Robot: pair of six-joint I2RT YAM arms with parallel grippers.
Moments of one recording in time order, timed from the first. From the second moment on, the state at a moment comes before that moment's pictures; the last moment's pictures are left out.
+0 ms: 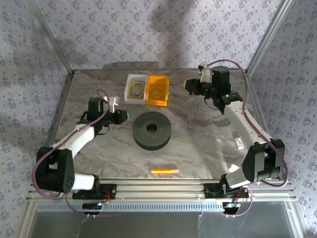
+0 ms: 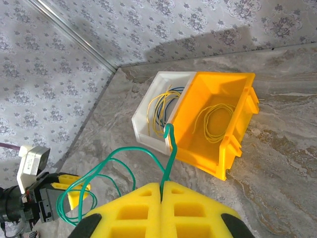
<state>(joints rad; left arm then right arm) -0.16 1.34 0.73 -0.07 0.55 -0.27 0.23 1.46 1.26 -0.23 -0.54 0.40</state>
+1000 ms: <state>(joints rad) -0.15 1.34 0.71 -0.03 0.60 -0.29 0.23 1.47 1.26 -0.22 -0.54 0.41</state>
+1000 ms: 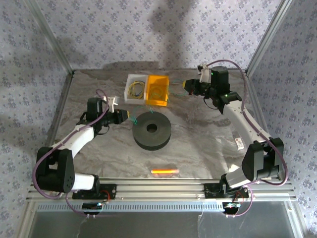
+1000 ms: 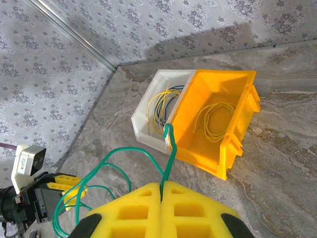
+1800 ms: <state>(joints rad) -0.15 1.35 0.65 0.02 0.59 -0.32 0.24 1.47 1.26 -0.22 -0.54 0.42</state>
